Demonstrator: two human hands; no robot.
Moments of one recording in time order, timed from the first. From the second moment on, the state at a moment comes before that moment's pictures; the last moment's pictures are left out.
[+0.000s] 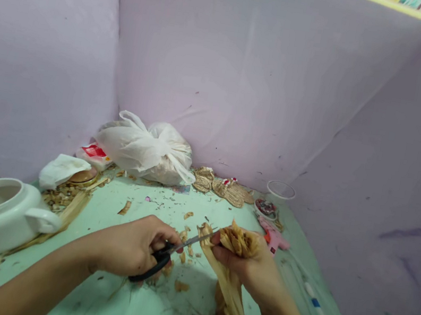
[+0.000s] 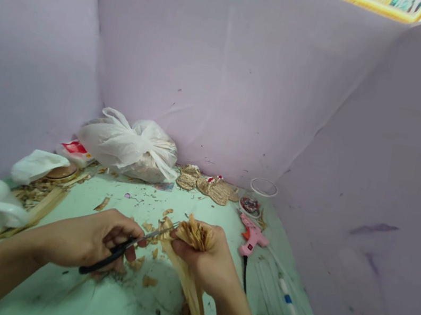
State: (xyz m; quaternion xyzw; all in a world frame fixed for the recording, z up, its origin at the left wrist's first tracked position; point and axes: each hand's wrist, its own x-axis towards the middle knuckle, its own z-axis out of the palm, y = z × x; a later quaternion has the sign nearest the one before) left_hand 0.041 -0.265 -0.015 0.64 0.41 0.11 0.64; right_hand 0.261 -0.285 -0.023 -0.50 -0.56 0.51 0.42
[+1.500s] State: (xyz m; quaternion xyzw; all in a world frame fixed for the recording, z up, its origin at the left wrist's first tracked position) left_hand 0.042 -0.257 -0.021 0.63 0.40 0.15 0.65; right_hand 0.264 -0.286 -0.016 -0.49 -0.62 0.49 0.36
